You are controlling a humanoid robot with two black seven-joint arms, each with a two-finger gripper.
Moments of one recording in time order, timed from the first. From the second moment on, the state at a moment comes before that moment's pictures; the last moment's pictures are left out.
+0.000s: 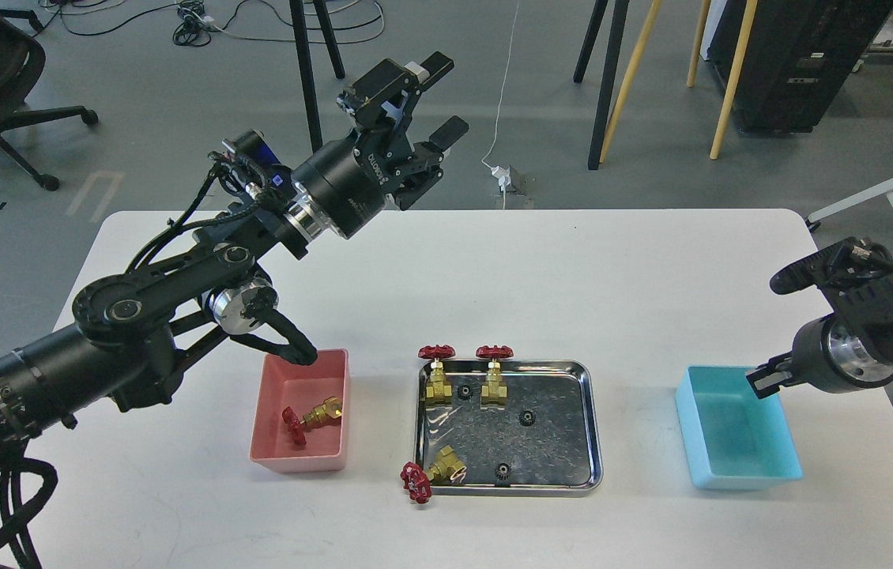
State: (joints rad) left arm -0.87 0.30 -0.44 -1.15 0.46 -0.17 -0.49; right arm 1.35 -0.89 -0.45 1.50 -1.30 0.49 -0.20
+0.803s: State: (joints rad) left arm -0.92 0.39 -0.57 -0.94 0.36 -0.48 -0.49; right arm 1.16 -0.97 0.24 1.27 -0.26 0.49 -0.05
